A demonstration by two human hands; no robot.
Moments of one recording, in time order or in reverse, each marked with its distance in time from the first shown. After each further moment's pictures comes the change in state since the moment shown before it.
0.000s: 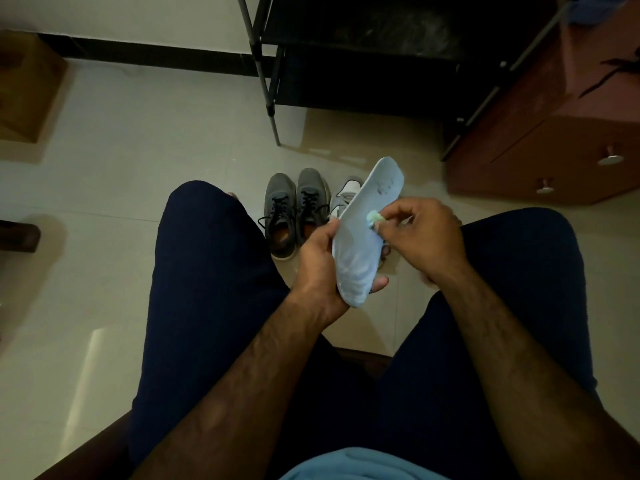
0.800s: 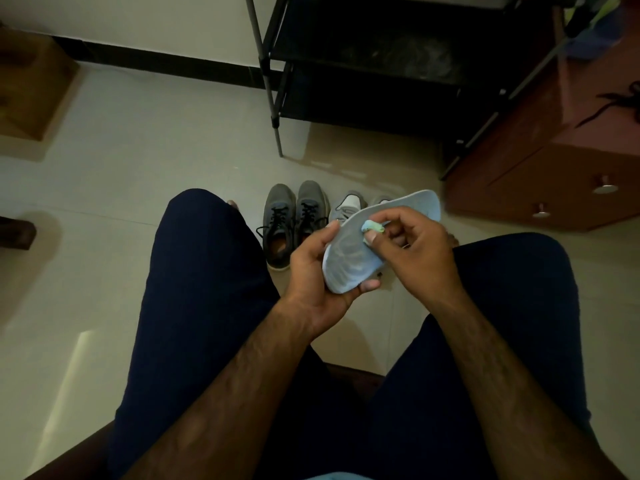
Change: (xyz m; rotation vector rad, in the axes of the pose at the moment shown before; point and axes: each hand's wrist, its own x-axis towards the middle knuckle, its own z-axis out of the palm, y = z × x) left_hand -0.001 0.004 0.000 -0.011 -0.130 0.139; right_hand -0.010 -0.010 0.001 0.266 0.017 -0.127
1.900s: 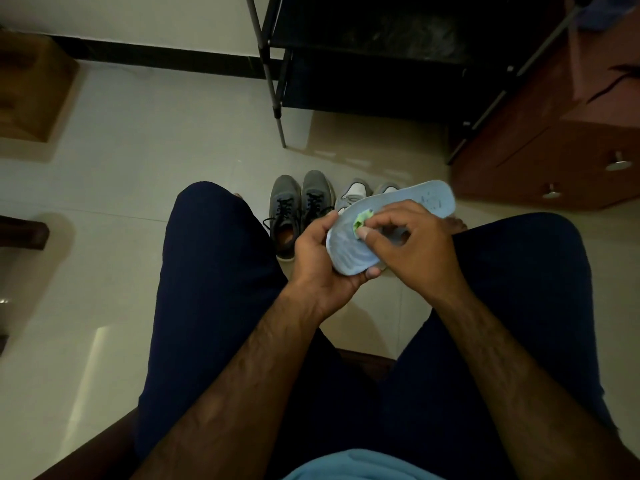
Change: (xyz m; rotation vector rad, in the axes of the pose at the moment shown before) left_hand 0.000 0.004 -0.001 -0.045 -0.026 -0.053; right_hand -0.011 -0.009 0.010 -0.166 0.014 -0.122
